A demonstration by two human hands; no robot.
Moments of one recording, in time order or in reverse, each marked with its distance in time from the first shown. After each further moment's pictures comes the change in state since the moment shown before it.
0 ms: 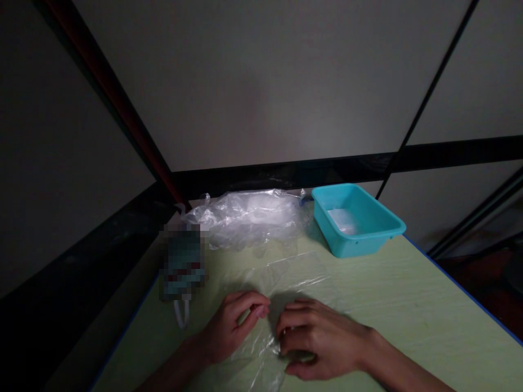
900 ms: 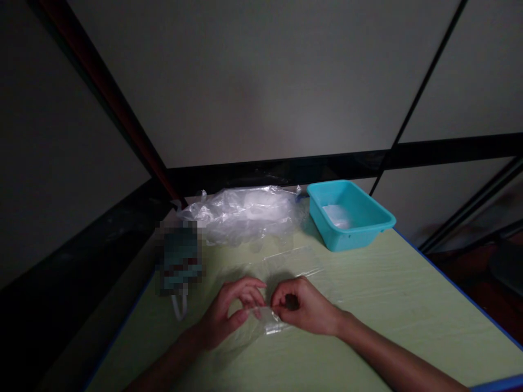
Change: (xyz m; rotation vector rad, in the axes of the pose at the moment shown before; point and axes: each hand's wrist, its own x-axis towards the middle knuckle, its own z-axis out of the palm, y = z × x) left_hand 0.000 -0.004 -0.002 -0.415 -0.049 -0.103; right_hand 0.014 0.014 0.015 0.500 0.312 0.463
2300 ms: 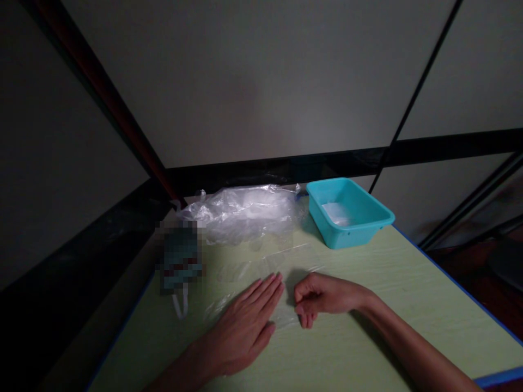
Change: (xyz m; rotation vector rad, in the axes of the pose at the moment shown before) left_hand -0.009 0.007 0.020 1.023 -0.320 0.103; right_hand -0.009 0.011 -0.044 0.368 -0.456 0.284
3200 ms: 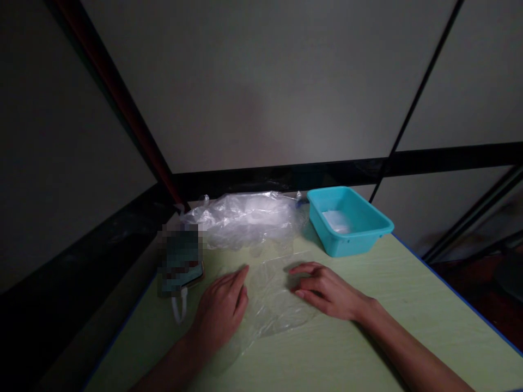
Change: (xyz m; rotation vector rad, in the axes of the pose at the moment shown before) left_hand 0.005 -0.027 -0.001 0.164 0.381 -0.417; right_hand -0.007 -0.008 -0.012 -0.902 0.356 -0.423
